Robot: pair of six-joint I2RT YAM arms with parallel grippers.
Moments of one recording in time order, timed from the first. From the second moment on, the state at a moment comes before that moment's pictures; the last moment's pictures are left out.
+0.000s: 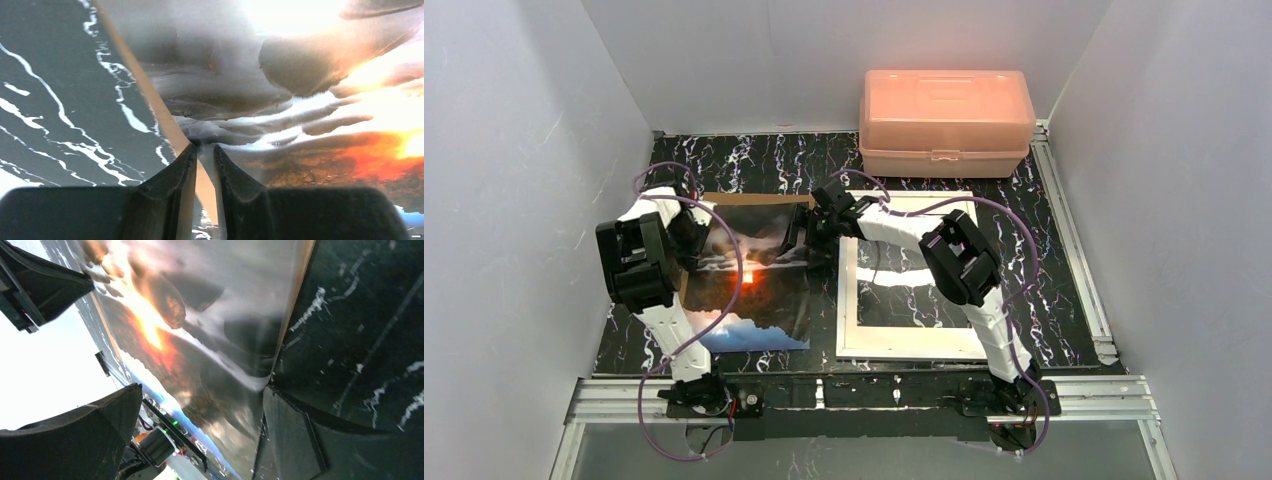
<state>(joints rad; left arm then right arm) 0.24 1.94 1.33 -0.92 -0.02 0.49 0.83 2.25 1.69 -0.35 -0.43 1.01</state>
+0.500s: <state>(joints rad) 0.17 1.88 1.25 -0.84 -0.02 0.44 0.84 2.30 1.74 -0.25 -0.44 1.02</state>
